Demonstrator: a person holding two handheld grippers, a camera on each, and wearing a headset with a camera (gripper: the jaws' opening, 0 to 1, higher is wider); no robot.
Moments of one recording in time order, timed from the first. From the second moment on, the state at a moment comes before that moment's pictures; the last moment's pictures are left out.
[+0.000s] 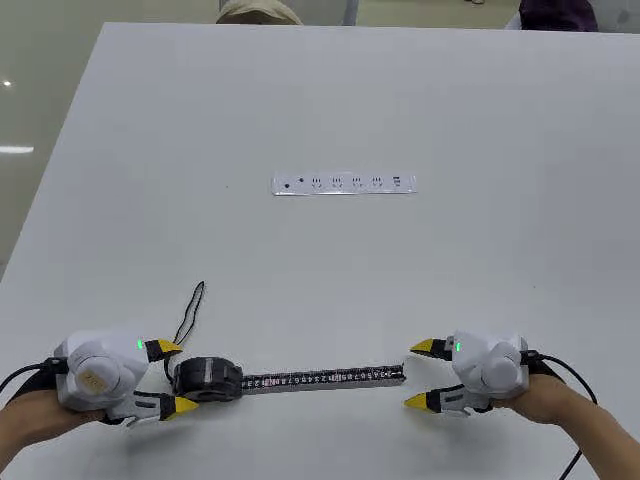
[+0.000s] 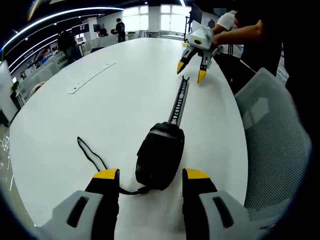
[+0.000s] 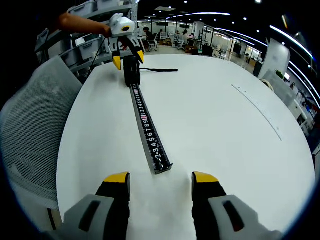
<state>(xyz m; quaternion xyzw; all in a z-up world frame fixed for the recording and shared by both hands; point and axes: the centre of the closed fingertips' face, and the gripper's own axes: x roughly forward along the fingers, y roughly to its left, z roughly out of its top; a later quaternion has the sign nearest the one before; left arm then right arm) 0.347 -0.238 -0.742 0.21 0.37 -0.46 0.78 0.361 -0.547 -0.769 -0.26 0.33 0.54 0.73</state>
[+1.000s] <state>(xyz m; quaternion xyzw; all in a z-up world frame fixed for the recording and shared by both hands) 0.302 -0.231 -0.723 0.12 0.36 -0.32 0.87 0.337 -0.550 -0.737 -0.17 0.32 0.42 0.83</state>
